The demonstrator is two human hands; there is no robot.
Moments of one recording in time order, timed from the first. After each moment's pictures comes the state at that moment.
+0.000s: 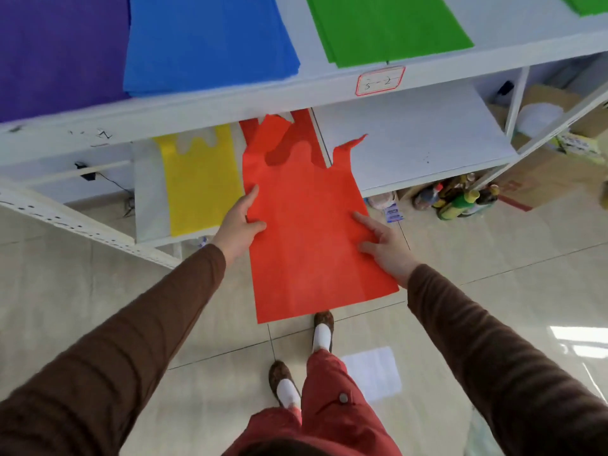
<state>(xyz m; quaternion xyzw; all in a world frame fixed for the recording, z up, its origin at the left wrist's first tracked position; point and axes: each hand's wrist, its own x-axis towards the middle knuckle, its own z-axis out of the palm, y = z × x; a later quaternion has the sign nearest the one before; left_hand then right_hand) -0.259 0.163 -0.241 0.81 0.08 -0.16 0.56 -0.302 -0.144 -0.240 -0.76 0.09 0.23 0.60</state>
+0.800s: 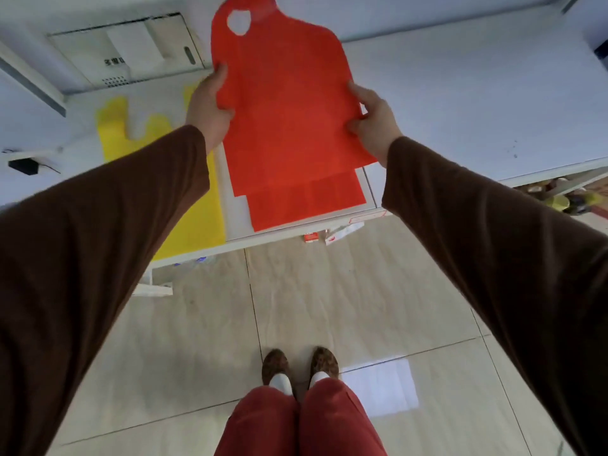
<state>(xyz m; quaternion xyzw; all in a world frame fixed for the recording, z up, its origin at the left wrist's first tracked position) 0.069 0.206 -0.428 0.90 0.05 0.02 0.43 0.050 -0.091 -0.425 -0.86 0.02 0.06 0.50</state>
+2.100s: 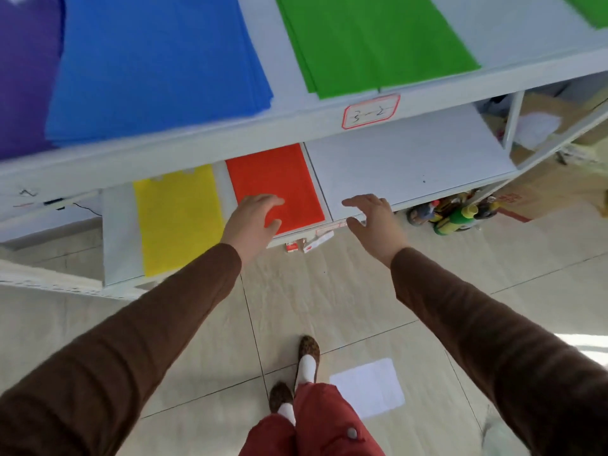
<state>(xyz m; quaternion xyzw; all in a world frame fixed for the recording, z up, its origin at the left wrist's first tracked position) -0.151 0.107 -0.249 0.95 -0.12 -0.07 0.27 -0.167 -0.153 -0.258 -0.95 -0.02 0.04 0.30</state>
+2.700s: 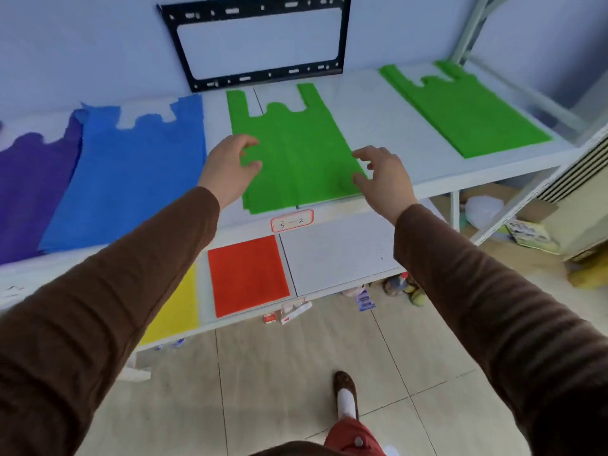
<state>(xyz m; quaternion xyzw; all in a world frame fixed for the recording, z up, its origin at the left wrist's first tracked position) -0.011 0.009 -0.036 0.93 -0.07 0.08 0.34 -0.032 -0.276 -0.055 -0.95 -0.03 -0.13 0.27</state>
